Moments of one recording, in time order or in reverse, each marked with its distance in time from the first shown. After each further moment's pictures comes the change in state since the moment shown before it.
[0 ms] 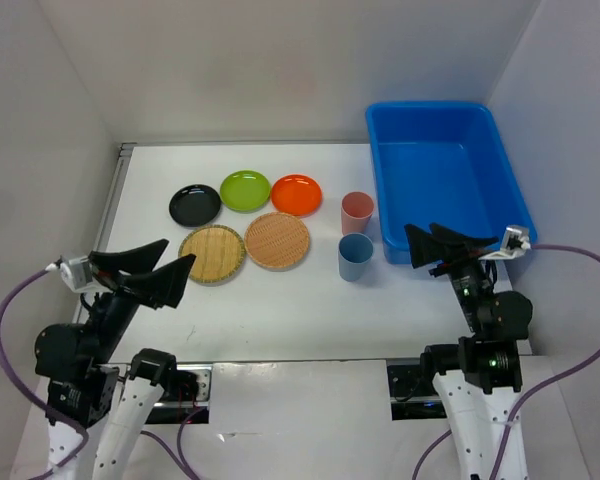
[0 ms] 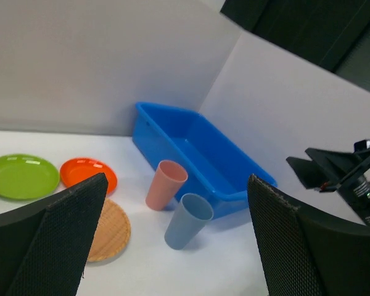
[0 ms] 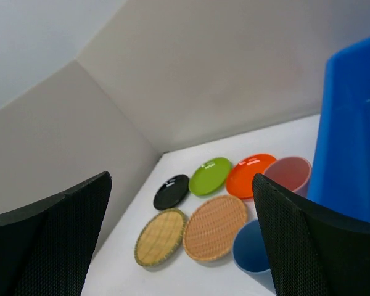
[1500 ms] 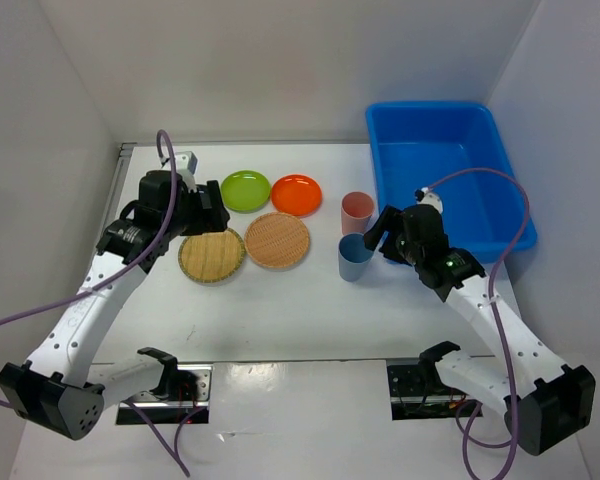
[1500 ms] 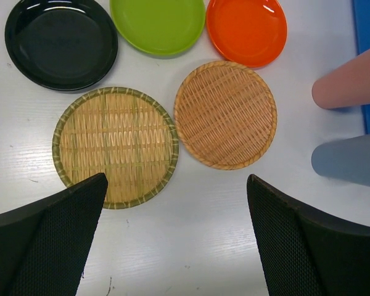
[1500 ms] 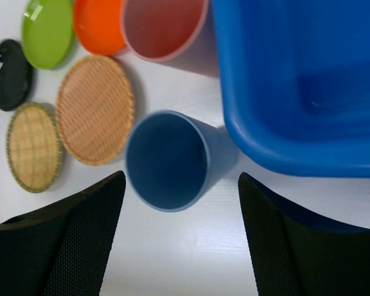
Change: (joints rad) left arm -0.108 0.982 0.444 -0.454 -0.327 0.257; right arm 0.365 0.766 0.272 -0.447 0.388 -0.045
